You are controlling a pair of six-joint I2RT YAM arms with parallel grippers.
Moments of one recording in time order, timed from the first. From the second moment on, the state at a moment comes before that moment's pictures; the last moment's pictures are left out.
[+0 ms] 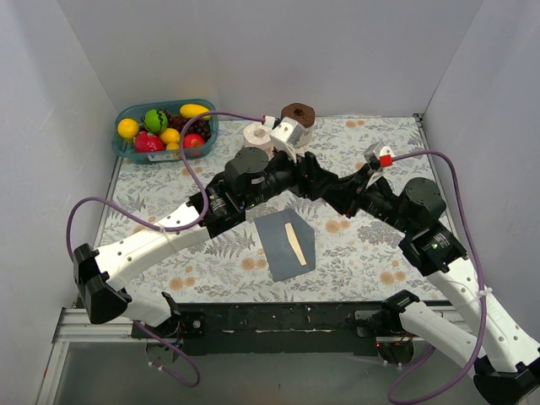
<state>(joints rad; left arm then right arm) -1.00 1.39 1.38 -0.01 0.00 -0.43 0.56 0.76 0.89 -0.11 -0.42 0.22</state>
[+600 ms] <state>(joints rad) -1.00 1.42 1.41 -0.06 -0.01 -0.37 0.56 0.77 0.89 -0.11 -0.43 0.22</state>
